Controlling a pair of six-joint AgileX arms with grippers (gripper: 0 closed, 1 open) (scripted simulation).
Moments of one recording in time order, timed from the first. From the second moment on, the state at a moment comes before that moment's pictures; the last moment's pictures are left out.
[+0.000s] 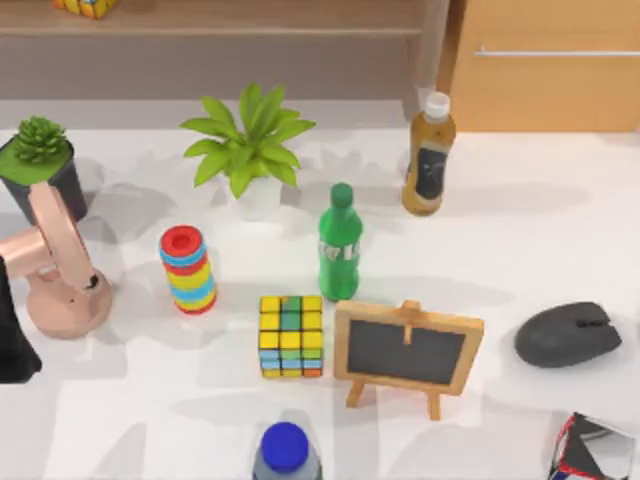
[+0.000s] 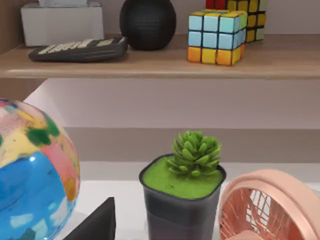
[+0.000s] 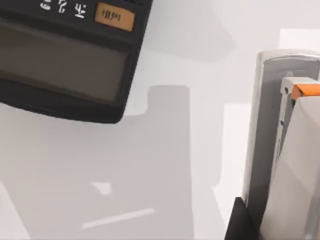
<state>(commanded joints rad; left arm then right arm) 0.00 0.00 0.00 0.00 0.00 0.00 -0.24 1.54 0.92 -0.85 0.03 0.24</state>
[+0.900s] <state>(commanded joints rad) 0.00 0.00 0.00 0.00 0.00 0.00 0.15 2.30 1.92 -1.23 -0.01 0.23</state>
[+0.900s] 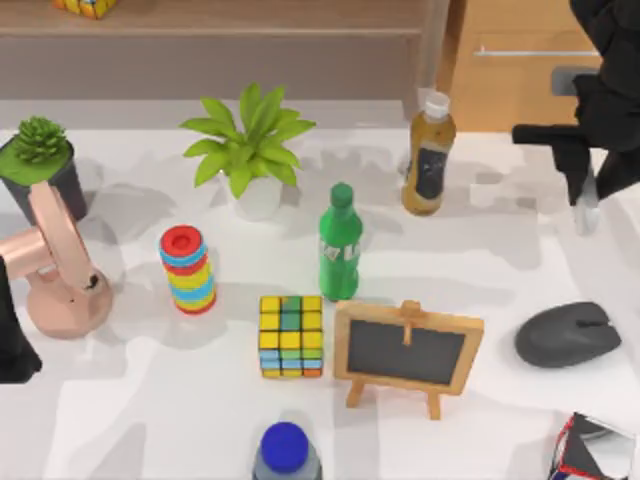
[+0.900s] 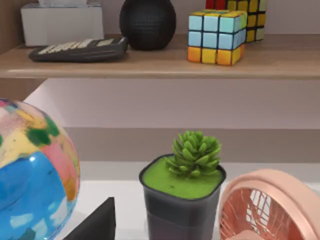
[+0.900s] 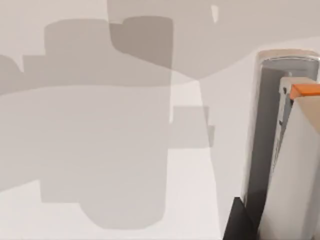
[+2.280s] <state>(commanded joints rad) 0.00 0.00 0.00 0.00 0.00 0.00 0.15 2.34 1.97 -1.38 -0.08 0.27</state>
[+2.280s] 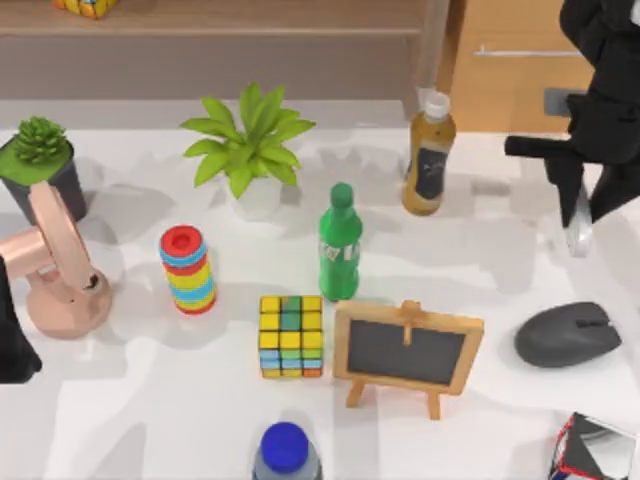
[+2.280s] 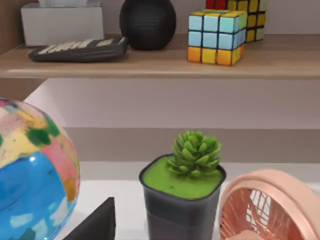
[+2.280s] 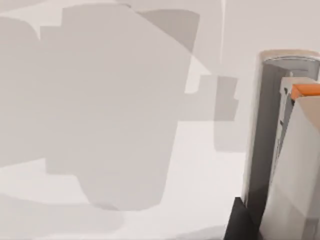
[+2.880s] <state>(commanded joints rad) 0.00 0.00 0.00 0.00 0.00 0.00 0.17 2.34 1.96 -1.26 -0.05 0.24</state>
